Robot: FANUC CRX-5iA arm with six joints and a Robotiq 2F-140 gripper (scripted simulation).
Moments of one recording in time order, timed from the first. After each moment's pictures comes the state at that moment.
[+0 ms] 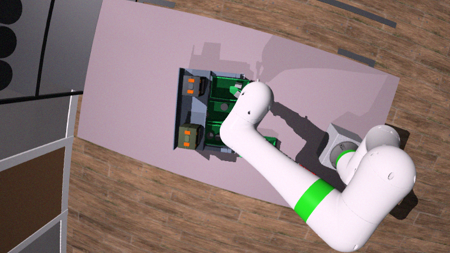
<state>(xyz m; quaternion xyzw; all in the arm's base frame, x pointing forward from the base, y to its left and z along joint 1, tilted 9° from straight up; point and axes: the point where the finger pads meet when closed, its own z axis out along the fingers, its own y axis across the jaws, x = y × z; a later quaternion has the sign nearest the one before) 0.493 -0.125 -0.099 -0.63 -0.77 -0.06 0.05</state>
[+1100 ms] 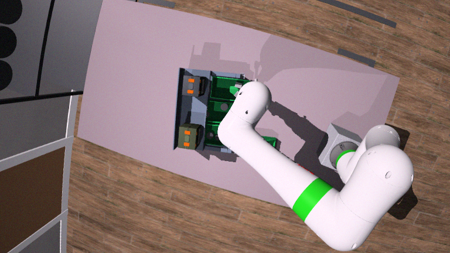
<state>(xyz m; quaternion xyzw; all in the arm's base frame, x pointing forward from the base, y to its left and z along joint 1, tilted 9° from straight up) 0.501 -0.124 -0.098 -0.63 -0.77 -0.06 0.05</state>
